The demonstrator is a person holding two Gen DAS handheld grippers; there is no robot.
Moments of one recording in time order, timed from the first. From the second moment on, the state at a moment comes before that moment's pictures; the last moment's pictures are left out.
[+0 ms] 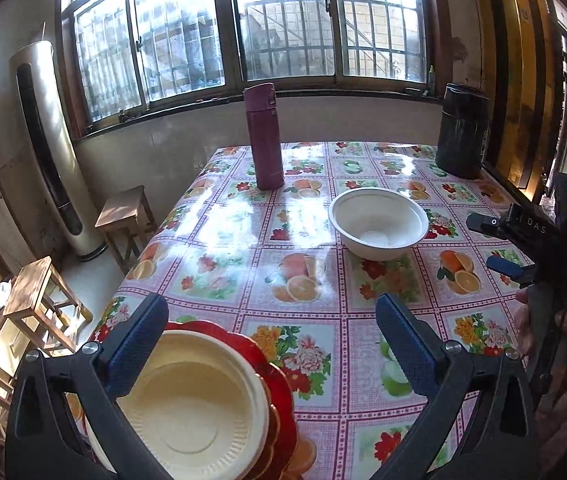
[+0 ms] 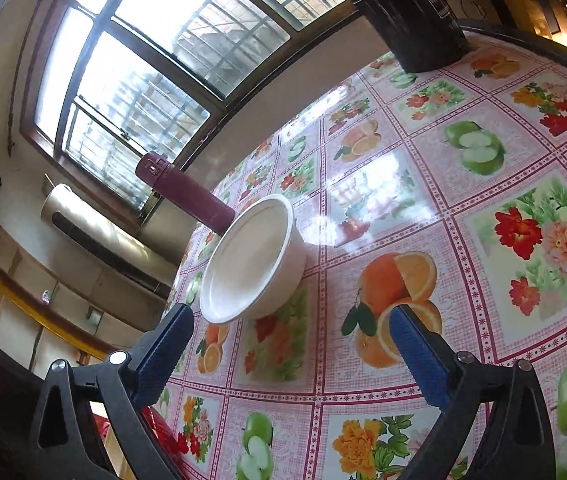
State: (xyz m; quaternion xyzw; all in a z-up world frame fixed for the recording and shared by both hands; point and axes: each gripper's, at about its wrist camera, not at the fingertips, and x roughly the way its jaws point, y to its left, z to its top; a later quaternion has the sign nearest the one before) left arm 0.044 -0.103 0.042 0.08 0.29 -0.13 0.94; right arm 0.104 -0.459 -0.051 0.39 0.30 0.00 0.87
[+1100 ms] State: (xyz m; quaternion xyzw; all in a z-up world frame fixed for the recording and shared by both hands) left arm 0.105 -0.209 0.037 0.10 0.31 -0.16 0.93; right arm 0.100 -0.507 -0.054 0.42 0.29 -0.01 0.86
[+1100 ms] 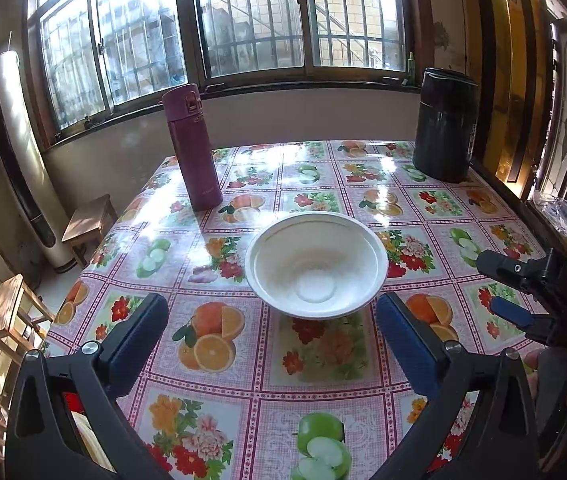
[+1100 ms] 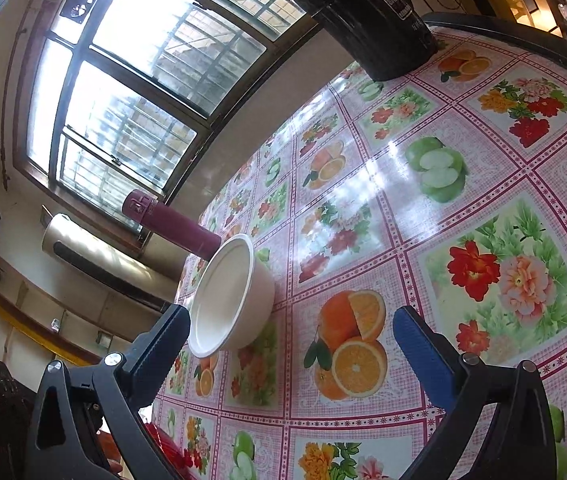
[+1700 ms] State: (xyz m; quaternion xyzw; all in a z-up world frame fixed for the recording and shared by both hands) left arm 0.135 -0.202 0.012 0.08 0.35 -0.15 0.92; right arm 0.109 -0.503 -0.067 0.42 0.31 -0.02 0.85
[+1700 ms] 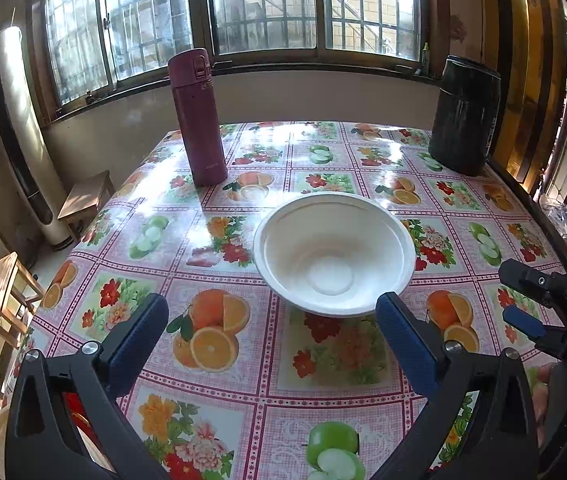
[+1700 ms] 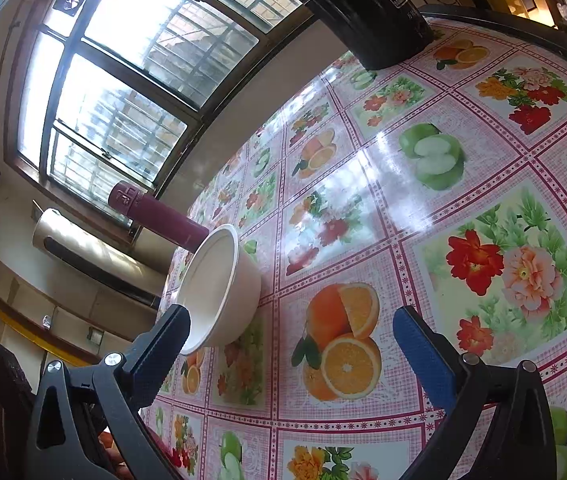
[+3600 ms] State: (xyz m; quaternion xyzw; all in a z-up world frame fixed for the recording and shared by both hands) left arm 0.214 -0.205 -0.042 -0.05 0.41 -0.09 0.90; right arm 0.214 -0.452 -0.064 0.37 0.32 0.01 0.87
